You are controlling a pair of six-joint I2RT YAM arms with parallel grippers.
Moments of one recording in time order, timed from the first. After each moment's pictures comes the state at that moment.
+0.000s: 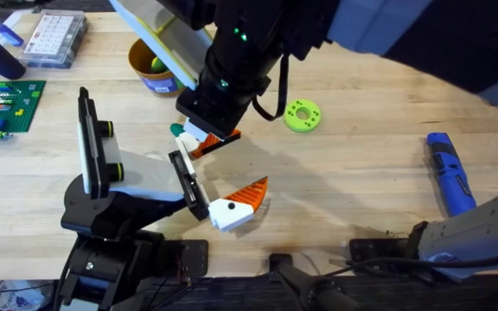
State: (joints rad) left arm -0.18 0.00 0.01 -0.08 0.93 -0.11; right arm 0.99 1.81 1.88 -1.25 -0.15 -0.03
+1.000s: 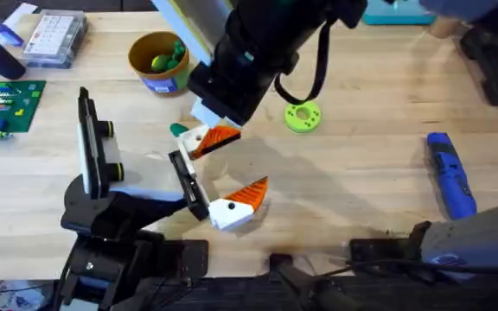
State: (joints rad) left arm -0.18 0.00 0.01 -0.08 0.93 -0.11; right arm 0.96 1.75 1.94 -1.32 -0.15 -0.06
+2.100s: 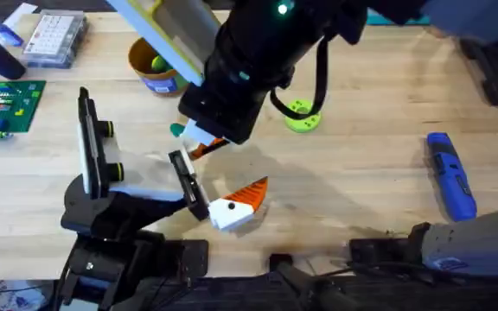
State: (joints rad) left arm -0.18 0.00 0.01 -0.08 0.93 -0.11; right arm 1.02 1.73 1.94 -1.33 -0.15 -0.11
